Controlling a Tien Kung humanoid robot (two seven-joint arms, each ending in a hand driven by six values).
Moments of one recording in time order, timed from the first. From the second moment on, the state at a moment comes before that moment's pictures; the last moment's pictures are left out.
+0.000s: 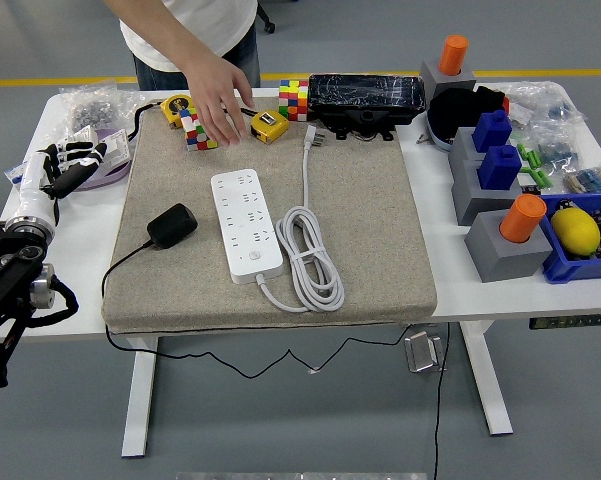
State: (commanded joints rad) left arm -0.49 0.30 -1.11 -0.90 0.96 0.39 -0.02; right arm 0.05 -0.20 0.87 0.34 -0.79 0.02 -0.15
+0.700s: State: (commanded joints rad) left arm -0.46 0.27 -1.18 -0.93 0.94 0.40 -0.08; right arm 0.05 -0.19 0.91 0.34 -0.80 0.02 -0.15
